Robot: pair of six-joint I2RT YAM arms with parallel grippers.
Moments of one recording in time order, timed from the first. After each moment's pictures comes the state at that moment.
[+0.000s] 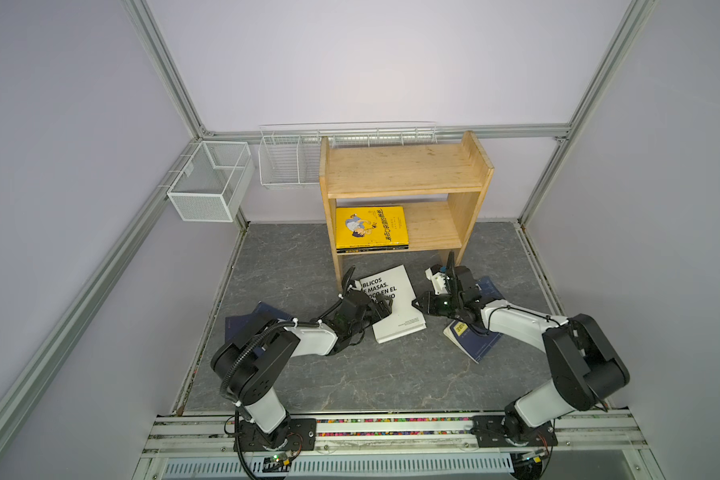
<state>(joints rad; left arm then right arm) -0.76 1.68 0.65 0.47 -0.01 -1.04 0.45 1.56 0.79 -0.01 -0.45 0.55</state>
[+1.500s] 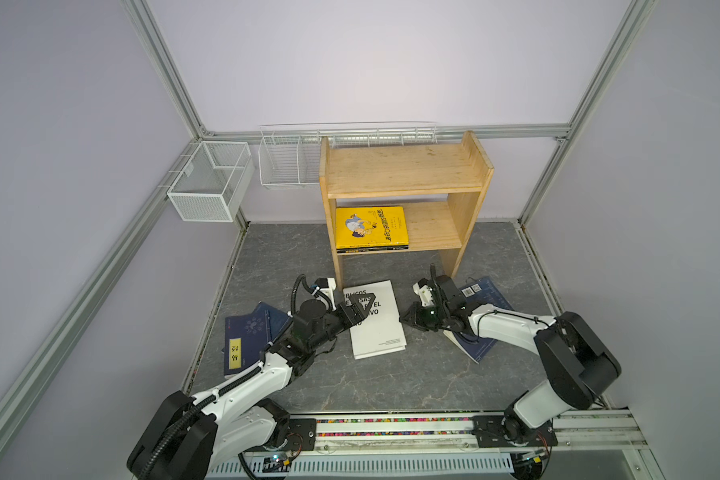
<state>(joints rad) -0.63 1.08 0.41 0.42 0.23 -1.03 0.60 1.61 0.79 -0.06 -0.44 0.77</state>
